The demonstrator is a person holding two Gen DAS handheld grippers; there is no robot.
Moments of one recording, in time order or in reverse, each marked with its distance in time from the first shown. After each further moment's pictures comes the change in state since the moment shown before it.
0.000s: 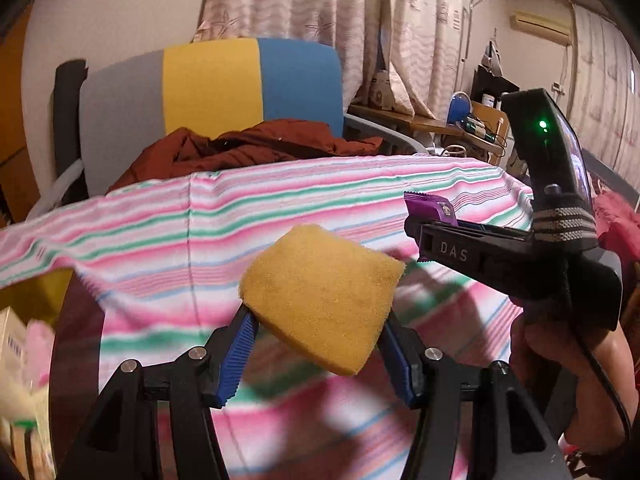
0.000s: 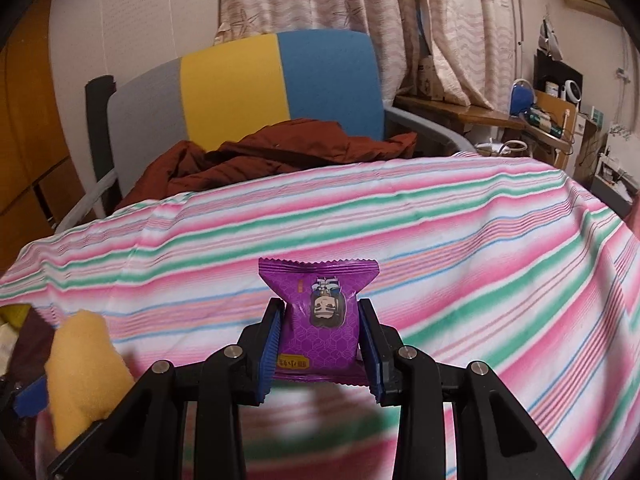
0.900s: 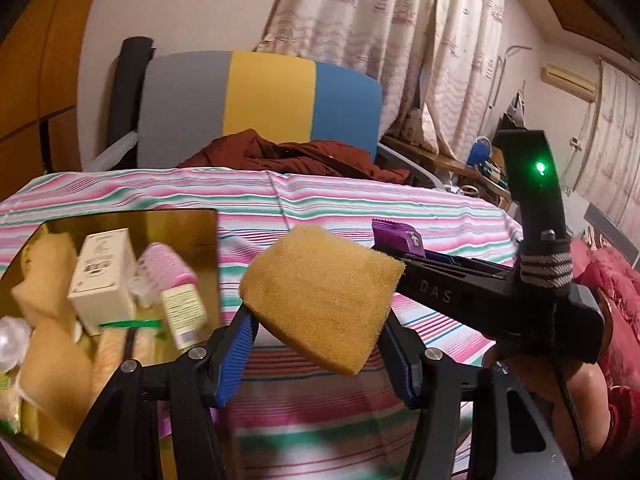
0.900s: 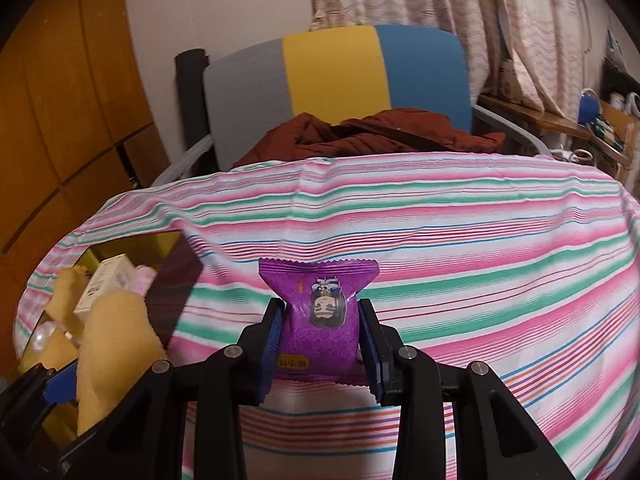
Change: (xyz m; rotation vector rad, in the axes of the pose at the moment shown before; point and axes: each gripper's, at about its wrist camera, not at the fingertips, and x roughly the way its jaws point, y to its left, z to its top) left arm -0.125 0.076 -0.051 -0.170 -0.080 0.023; right arm -0.082 0.123 -0.051 -0.125 0.039 0.240
